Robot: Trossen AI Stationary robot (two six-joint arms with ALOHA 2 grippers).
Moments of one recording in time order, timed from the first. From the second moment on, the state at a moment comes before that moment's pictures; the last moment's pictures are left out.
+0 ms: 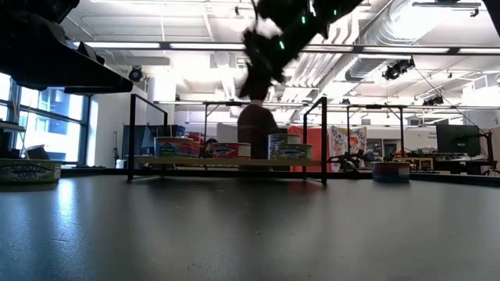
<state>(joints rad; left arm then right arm) -0.73 1.34 0.29 0.65 -0.79 -0.17 -0.26 1.81 1.46 -0.33 0.11 -0.08</state>
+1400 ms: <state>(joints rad) -0.50 1.26 0.65 -1.14 -0.59 -1.54 0.32 1.81 0.92 0.43 0.32 -0.14</state>
